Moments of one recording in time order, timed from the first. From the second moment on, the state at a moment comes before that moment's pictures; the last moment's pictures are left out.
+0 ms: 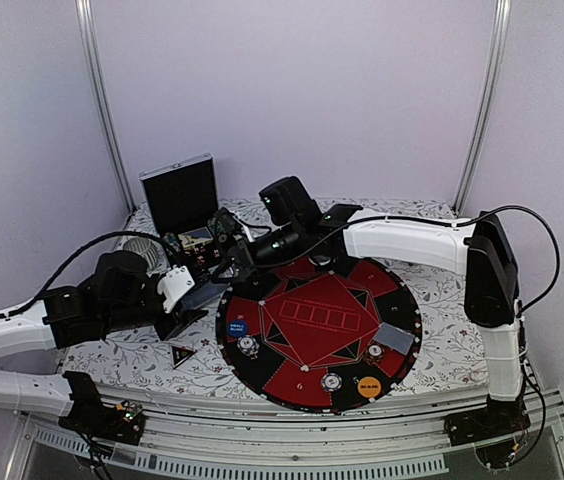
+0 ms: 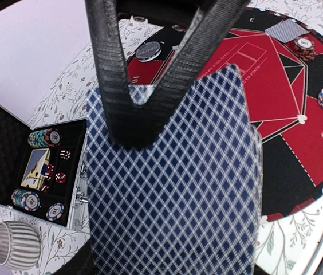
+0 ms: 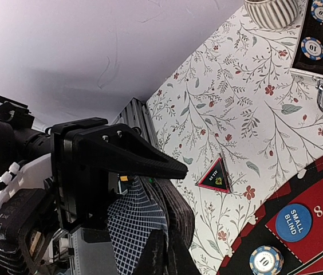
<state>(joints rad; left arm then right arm) -0.85 0.88 0.57 -0.27 -0.14 0.33 0.98 2.13 1.84 -0.29 -0.70 0.50</state>
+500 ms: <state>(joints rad) -0.85 0.88 0.57 -0.27 -0.14 0.33 0.98 2.12 1.84 -0.31 -0.68 0.48</state>
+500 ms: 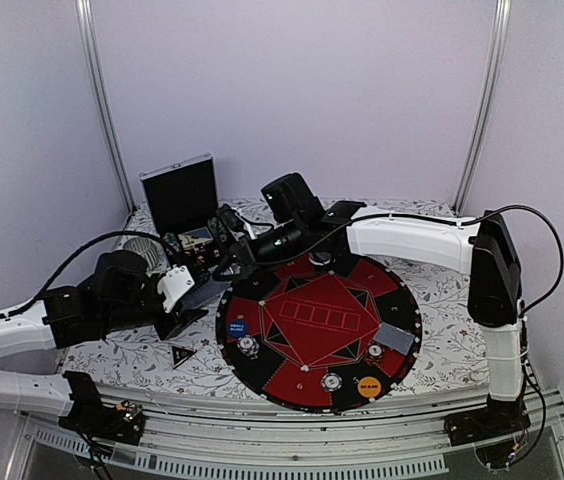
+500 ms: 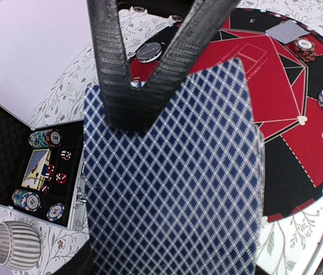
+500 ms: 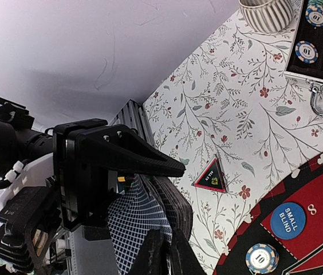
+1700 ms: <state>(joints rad) -0.85 0.85 0.57 -0.27 -0.14 0.33 0.81 1.76 1.42 0.04 -0.47 0.61</state>
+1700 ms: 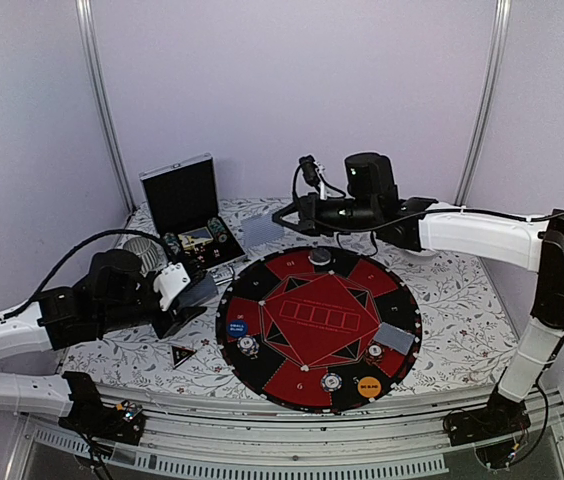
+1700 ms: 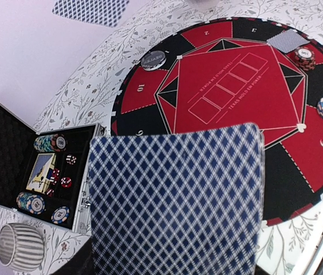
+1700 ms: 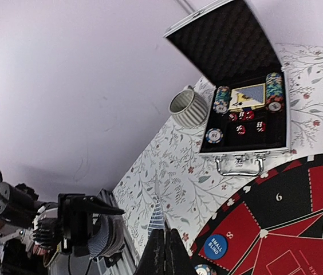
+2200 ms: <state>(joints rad) -0.85 0.83 0.57 -0.27 -0.14 0.33 0.89 2.22 1.48 0.38 -0.40 0.91</state>
